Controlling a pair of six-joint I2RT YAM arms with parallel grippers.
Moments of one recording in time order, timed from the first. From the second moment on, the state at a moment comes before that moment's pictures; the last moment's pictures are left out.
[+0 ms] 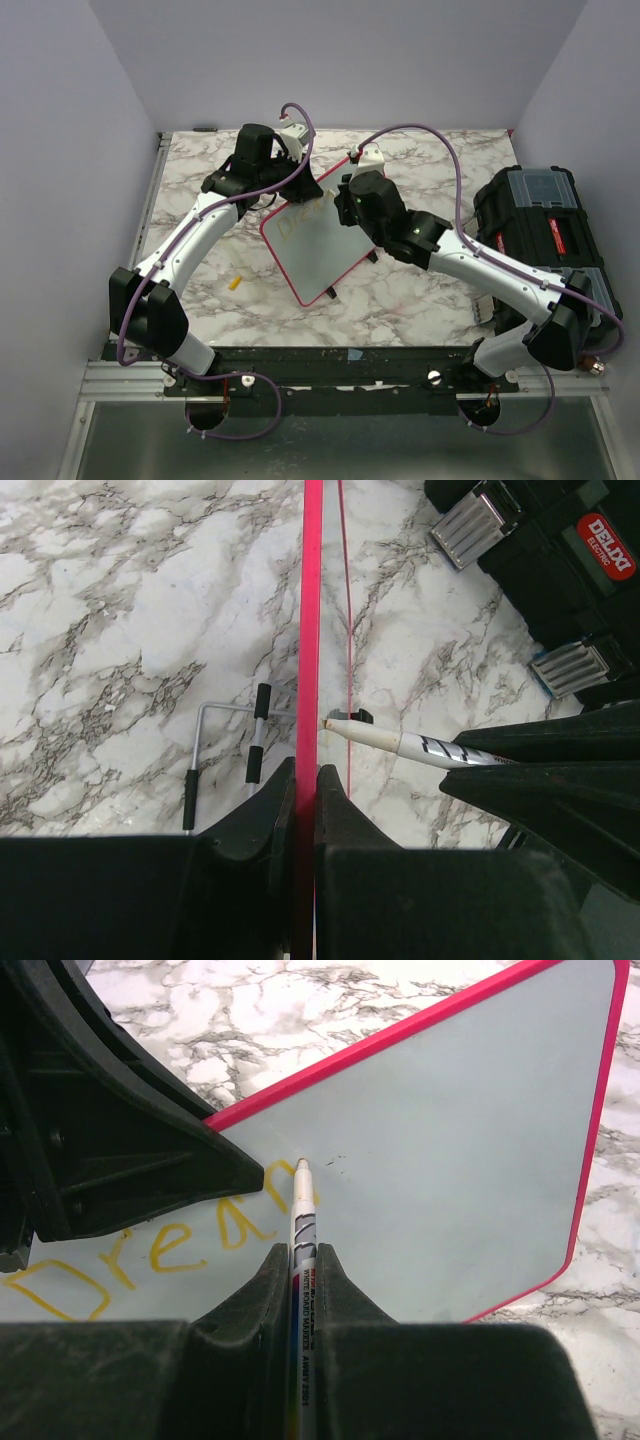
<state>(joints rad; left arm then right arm) -0.42 1.53 1.40 -0.42 0.53 -0.13 0.91 1.45 1.32 -0.29 0.48 0.37</state>
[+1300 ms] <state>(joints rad) -0.41 1.53 1.40 -0.41 0.53 -0.13 0.89 1.43 1.22 -0.26 0.52 0.43</state>
